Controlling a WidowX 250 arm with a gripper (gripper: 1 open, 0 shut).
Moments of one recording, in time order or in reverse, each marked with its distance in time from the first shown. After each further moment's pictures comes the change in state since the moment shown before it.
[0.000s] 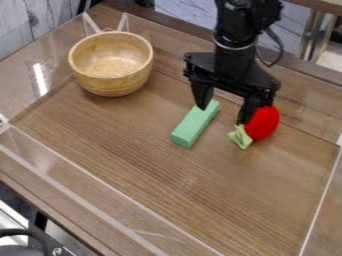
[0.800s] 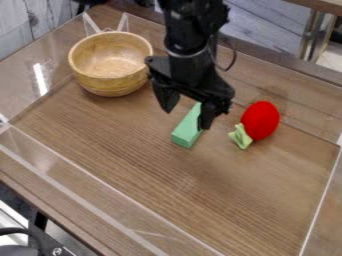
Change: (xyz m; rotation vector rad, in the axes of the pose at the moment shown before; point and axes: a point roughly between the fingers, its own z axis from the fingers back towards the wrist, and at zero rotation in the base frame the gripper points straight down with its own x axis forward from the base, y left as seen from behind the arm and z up) arm -0.018 0.054 -0.007 0.006 -0.032 -0.034
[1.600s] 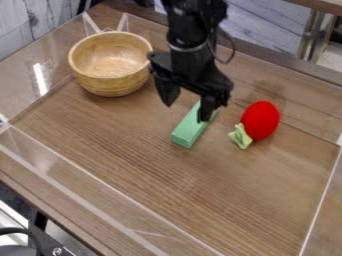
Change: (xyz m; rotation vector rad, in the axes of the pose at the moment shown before) arm 0.013 0.007 -0.001 0.005 0.018 -0.002
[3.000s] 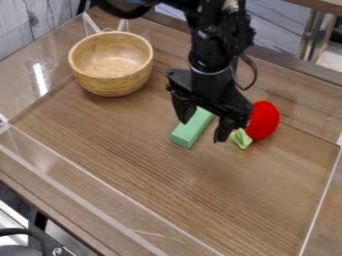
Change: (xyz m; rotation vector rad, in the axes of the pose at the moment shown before) arm -0.010 -0.027 -0.012 0.008 0.001 -0.029
